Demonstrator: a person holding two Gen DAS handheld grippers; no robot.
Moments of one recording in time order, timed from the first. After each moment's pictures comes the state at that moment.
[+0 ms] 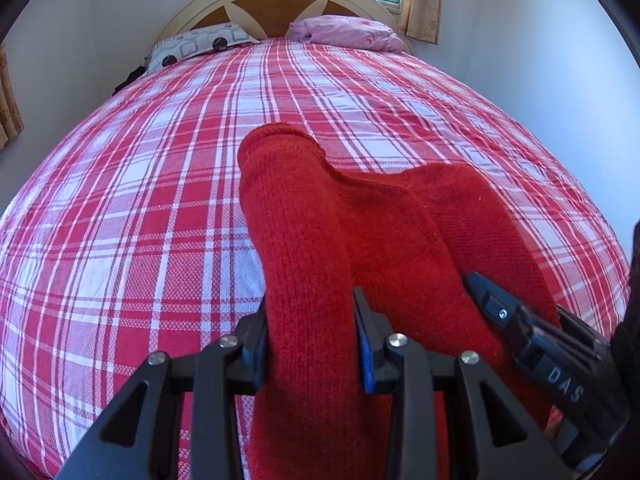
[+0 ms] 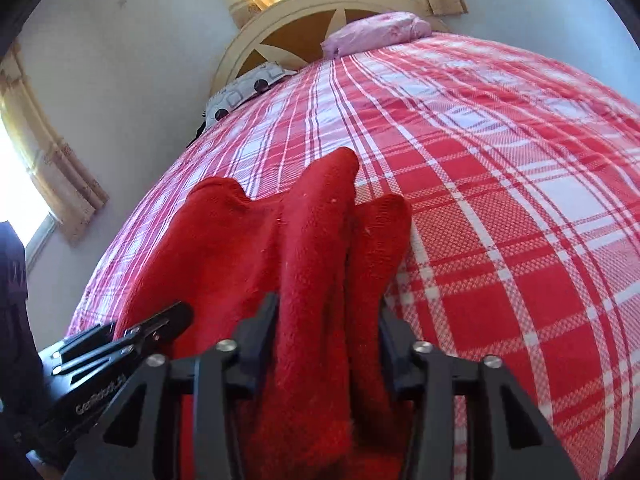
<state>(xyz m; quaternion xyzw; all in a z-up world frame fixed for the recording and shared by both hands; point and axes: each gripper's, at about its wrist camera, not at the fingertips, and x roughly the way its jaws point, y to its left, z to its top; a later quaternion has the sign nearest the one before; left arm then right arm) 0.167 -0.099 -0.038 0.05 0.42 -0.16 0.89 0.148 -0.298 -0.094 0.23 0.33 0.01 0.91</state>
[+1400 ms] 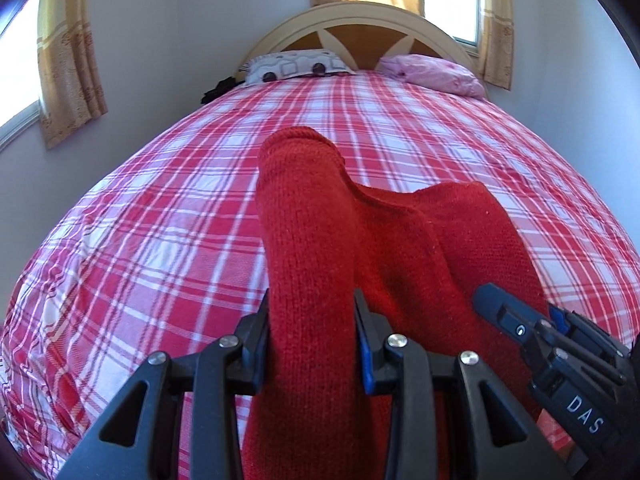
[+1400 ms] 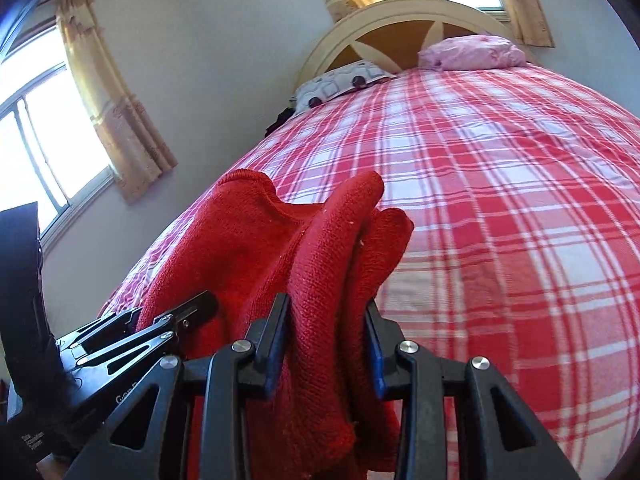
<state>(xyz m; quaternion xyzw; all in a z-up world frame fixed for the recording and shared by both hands) 0.164 0.055 -0.013 0.03 0.37 -0.03 0.93 0.168 -0.132 -0.044 0.18 0.31 0.14 0.92</state>
